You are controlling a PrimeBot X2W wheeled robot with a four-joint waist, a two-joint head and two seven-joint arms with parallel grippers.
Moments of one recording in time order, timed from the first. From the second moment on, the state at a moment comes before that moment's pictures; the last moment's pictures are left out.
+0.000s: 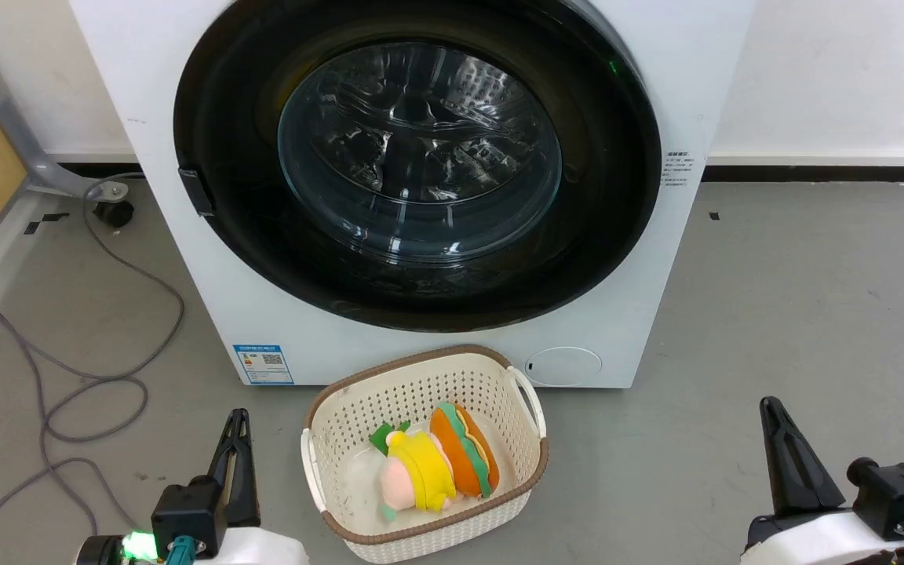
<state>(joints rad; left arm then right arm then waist) 0.05 0.07 -0.05 0.08 -0.03 0.12 -0.21 0.01 -0.06 -0.06 0.13 0.13 0.13 -0.21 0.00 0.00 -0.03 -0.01</state>
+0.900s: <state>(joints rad) 0.04 0.06 -0.03 0.06 -0.03 0.09 -0.15 0.01 -0.05 -0.04 0.10 0.09 0.13 -0.15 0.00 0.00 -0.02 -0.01</state>
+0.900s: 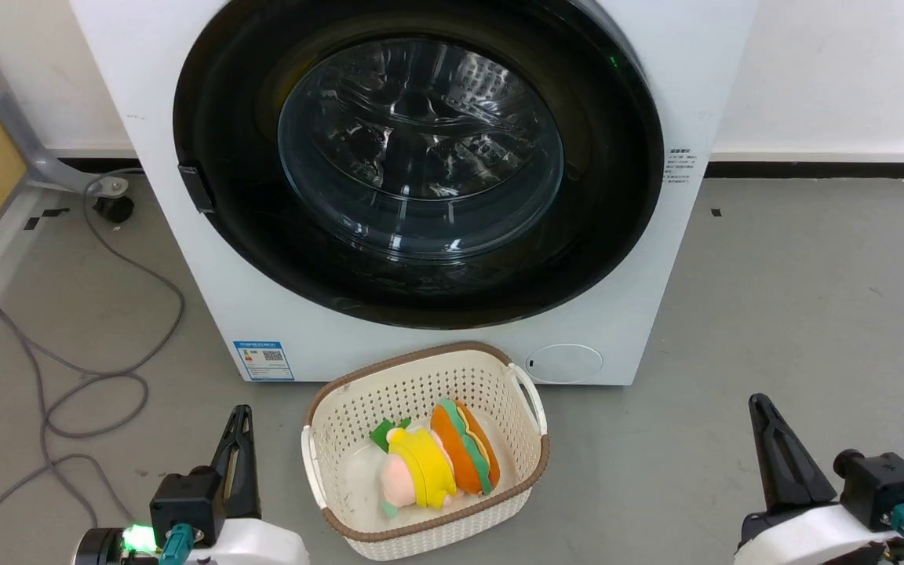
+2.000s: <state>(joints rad) 0.03 0.06 -0.02 0.04 -0.02 0.05 -0.09 0.01 -0.05 -0.03 0.06 0.06 0.13 -0.09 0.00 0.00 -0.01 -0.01</state>
